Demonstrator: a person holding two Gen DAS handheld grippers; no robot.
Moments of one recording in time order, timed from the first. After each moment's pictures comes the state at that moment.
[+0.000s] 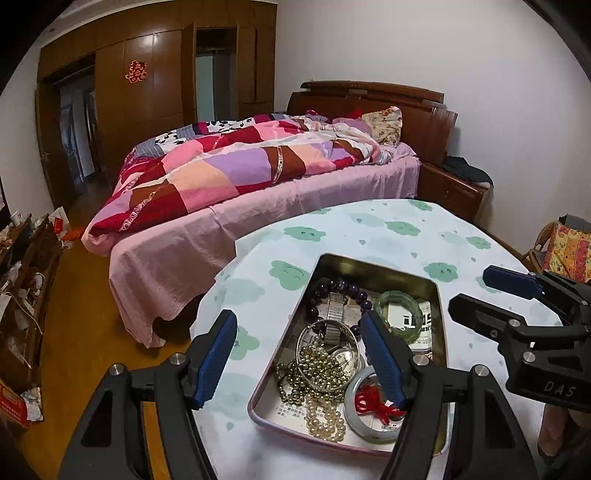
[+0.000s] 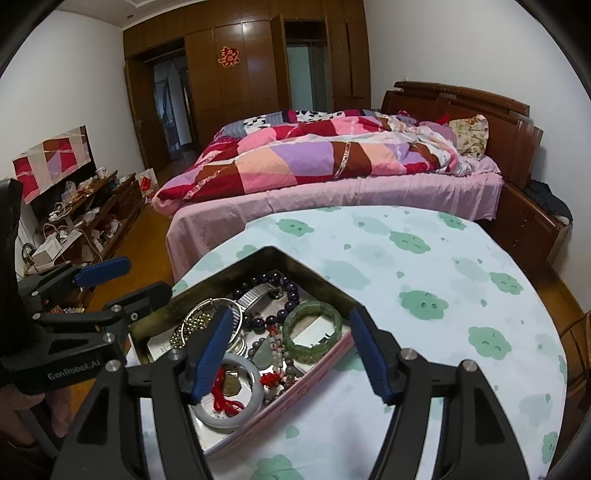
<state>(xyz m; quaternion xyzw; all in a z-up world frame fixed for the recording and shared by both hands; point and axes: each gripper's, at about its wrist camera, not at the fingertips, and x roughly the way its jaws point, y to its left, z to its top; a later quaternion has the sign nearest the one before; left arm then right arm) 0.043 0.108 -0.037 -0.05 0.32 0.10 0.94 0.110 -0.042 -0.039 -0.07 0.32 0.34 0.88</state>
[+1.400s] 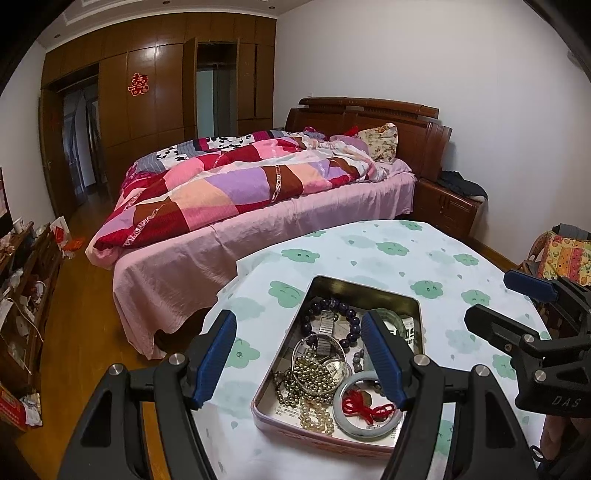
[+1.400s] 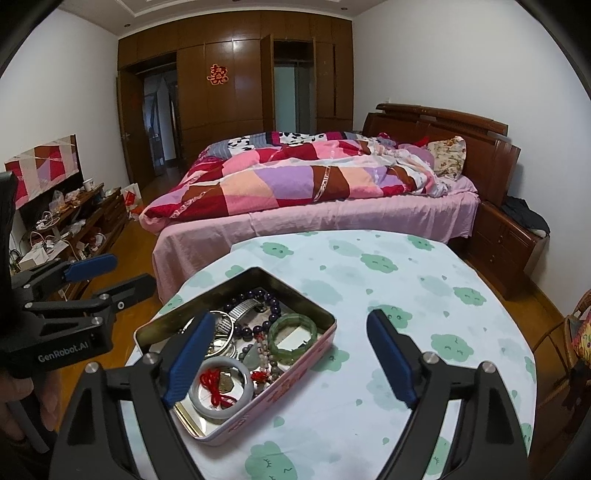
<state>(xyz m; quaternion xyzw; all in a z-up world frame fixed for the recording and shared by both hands) 0.024 0.104 -0.011 -0.05 0.29 0.10 0.95 0.088 -0.058 -0.017 -0.08 0.28 0.31 0.90</state>
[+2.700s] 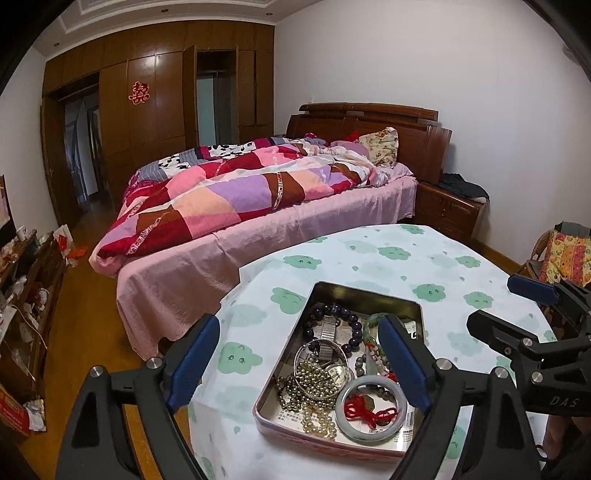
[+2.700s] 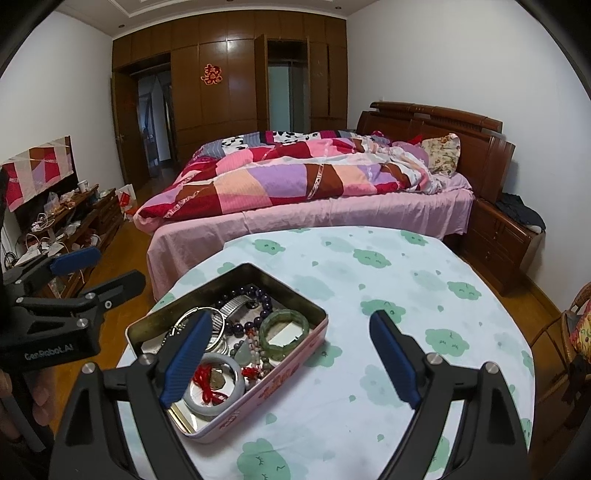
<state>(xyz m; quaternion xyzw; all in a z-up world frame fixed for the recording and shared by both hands) 0.025 0.098 -0.012 -0.03 0.28 0.10 0.95 0.094 -0.068 -0.019 -0.08 0.28 0.30 0.91</state>
